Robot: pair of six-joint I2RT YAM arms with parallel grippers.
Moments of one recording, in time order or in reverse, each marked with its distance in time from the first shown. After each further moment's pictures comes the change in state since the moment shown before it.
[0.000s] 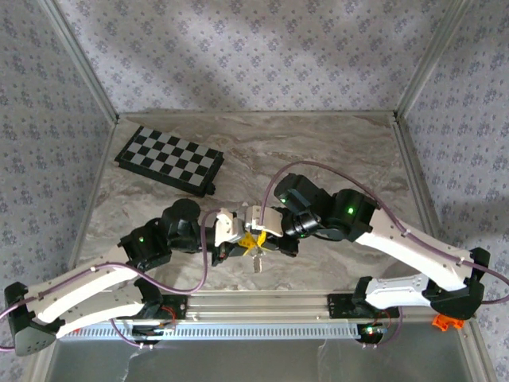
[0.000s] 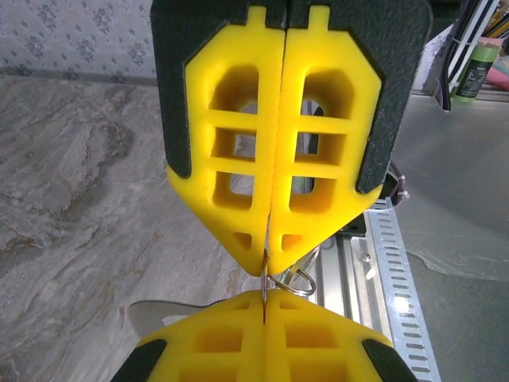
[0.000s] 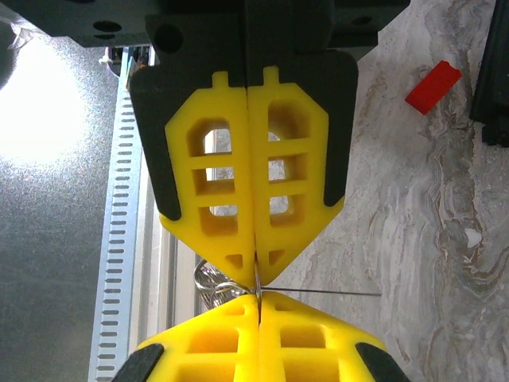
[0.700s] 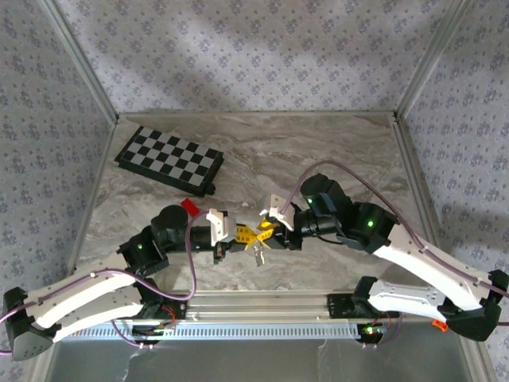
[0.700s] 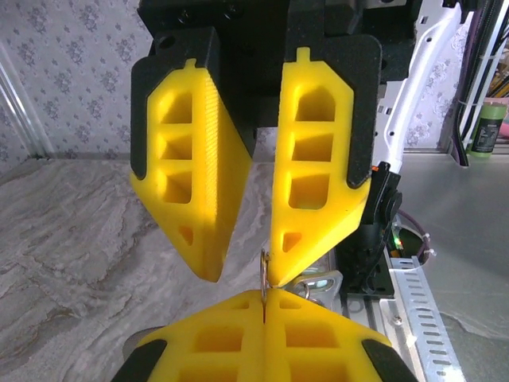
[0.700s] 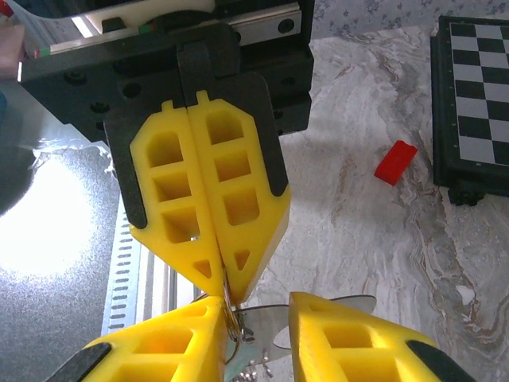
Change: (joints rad) left arm 0.000 -0.063 -0.106 0.272 -0.021 -0.031; right arm -0.107 -0.197 -0.240 0.348 -0.130 0.149
